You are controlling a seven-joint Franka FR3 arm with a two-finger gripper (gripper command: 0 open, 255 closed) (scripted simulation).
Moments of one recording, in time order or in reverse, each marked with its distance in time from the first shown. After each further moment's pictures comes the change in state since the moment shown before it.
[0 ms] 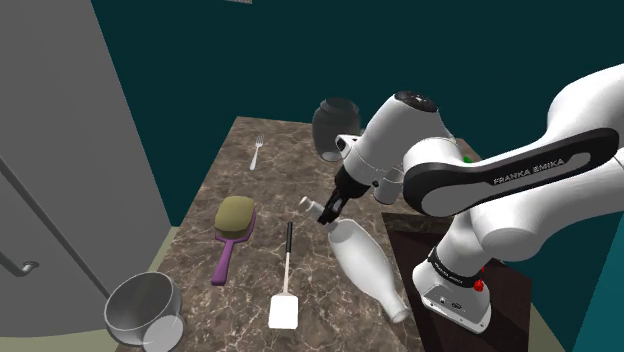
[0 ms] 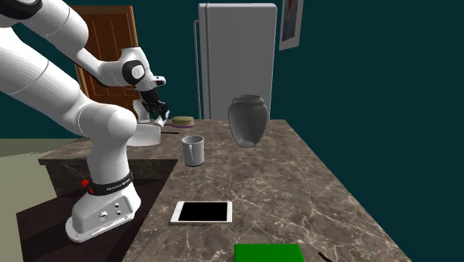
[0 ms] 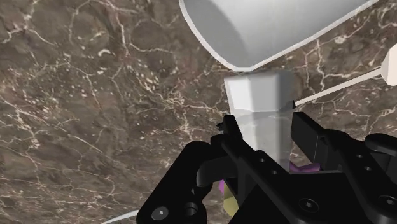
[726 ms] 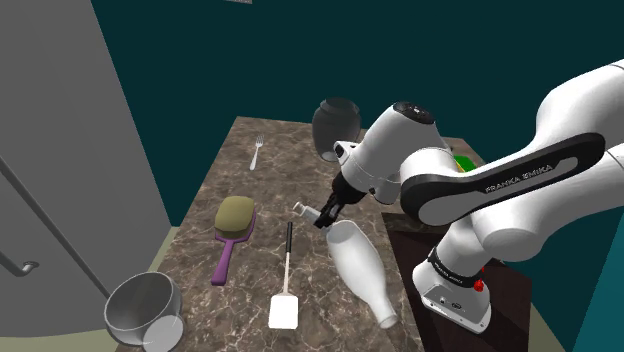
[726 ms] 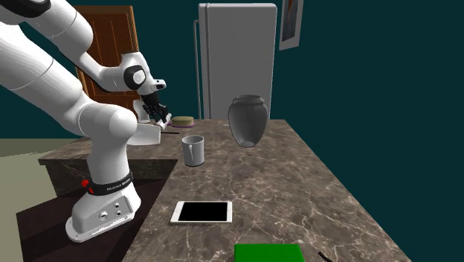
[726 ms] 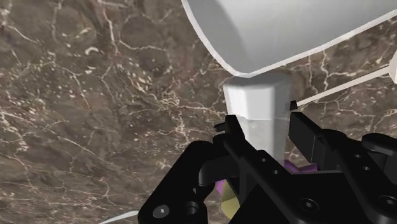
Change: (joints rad) arm 0.021 0.049 -0.005 -0.030 -0.017 0.107 0.028
